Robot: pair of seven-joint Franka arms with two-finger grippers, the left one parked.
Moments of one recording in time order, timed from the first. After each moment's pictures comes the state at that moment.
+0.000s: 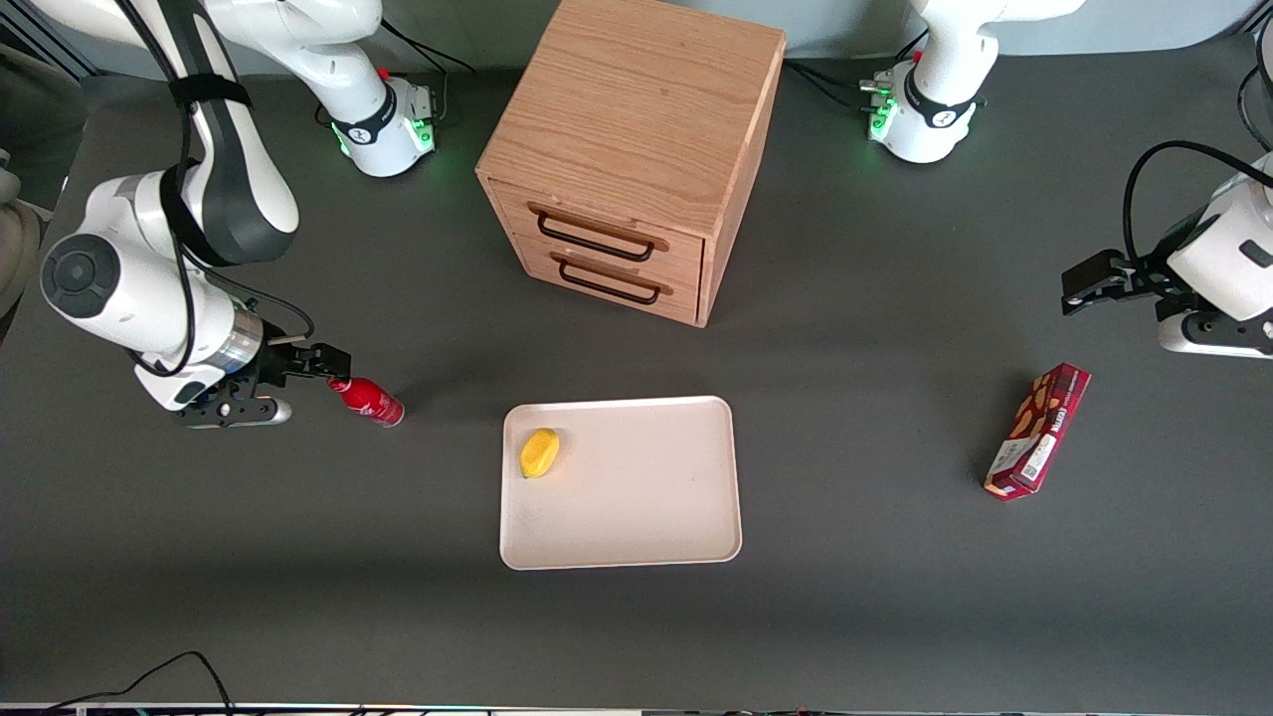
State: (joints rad) arm 0.01 0.16 0.10 -1.98 0.01 2.08 0.07
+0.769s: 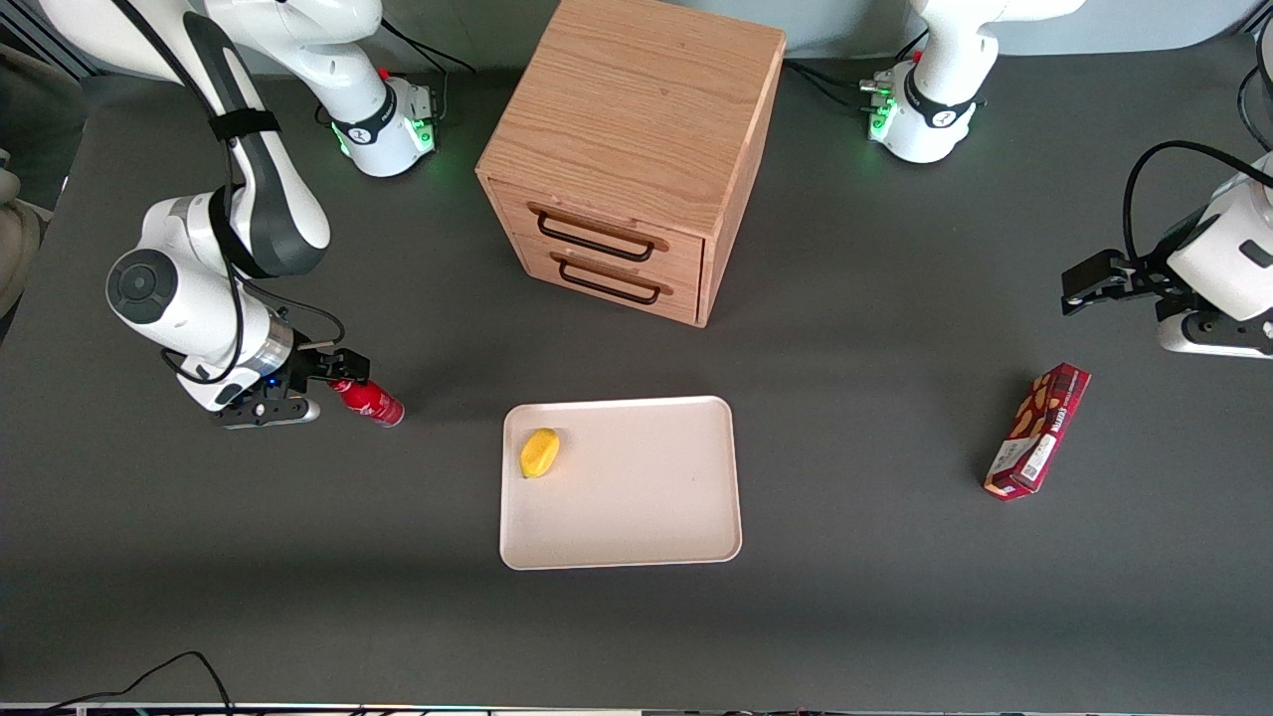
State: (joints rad) arm 0.01 0.17 0.10 -2.11 -0.01 2.25 0.05
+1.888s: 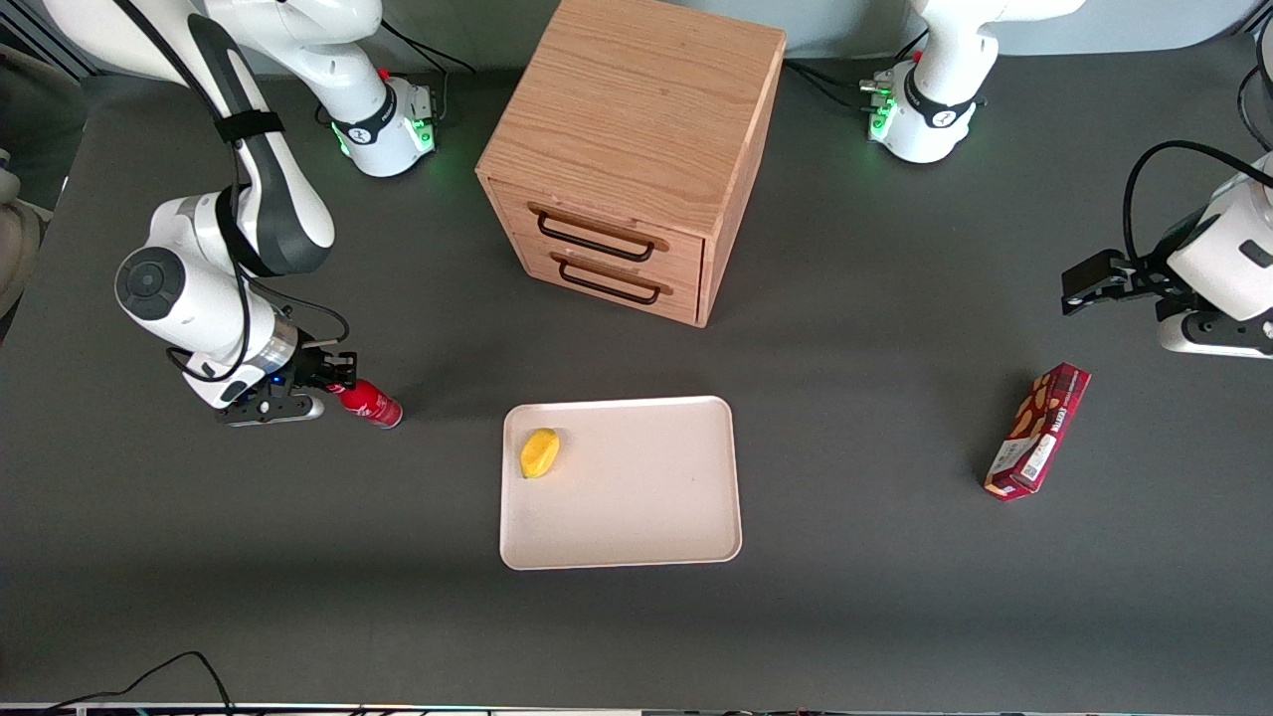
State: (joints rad) arm 0.01 0.16 0.10 -2.12 -0.01 2.26 0.05
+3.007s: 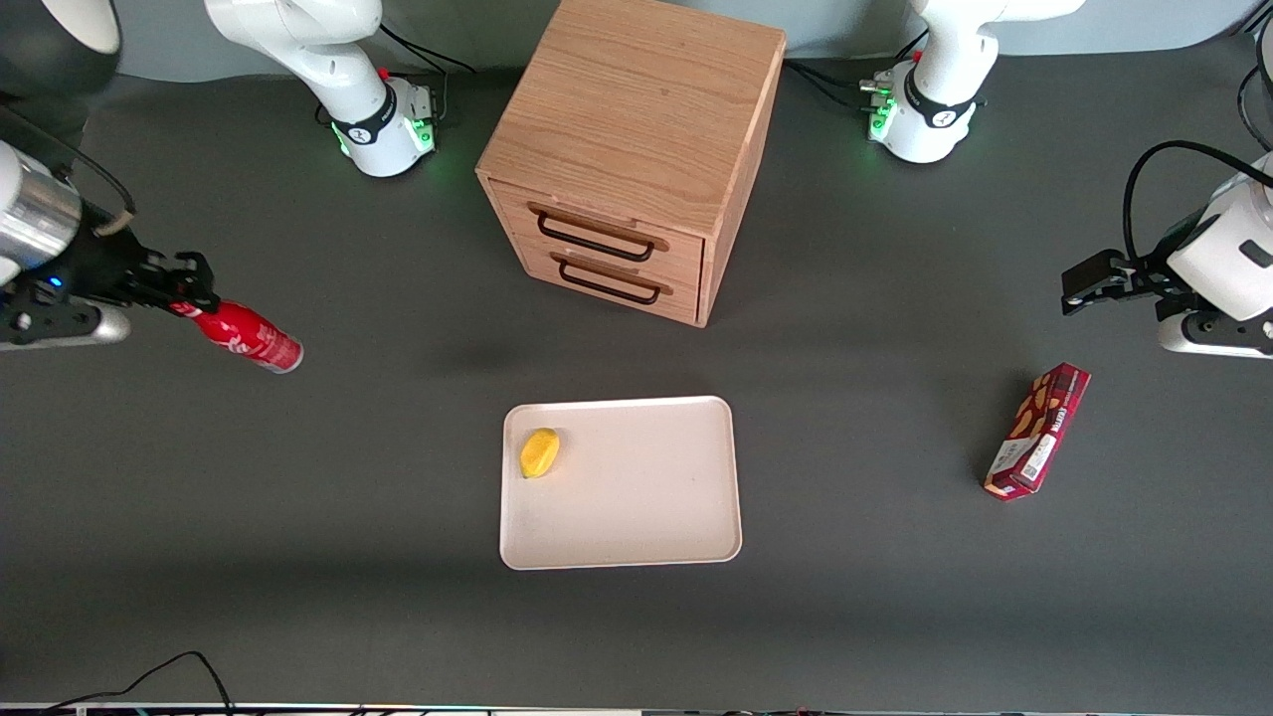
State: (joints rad) arm 0.01 0.08 0.10 -1.40 -0.01 1.42 0.07
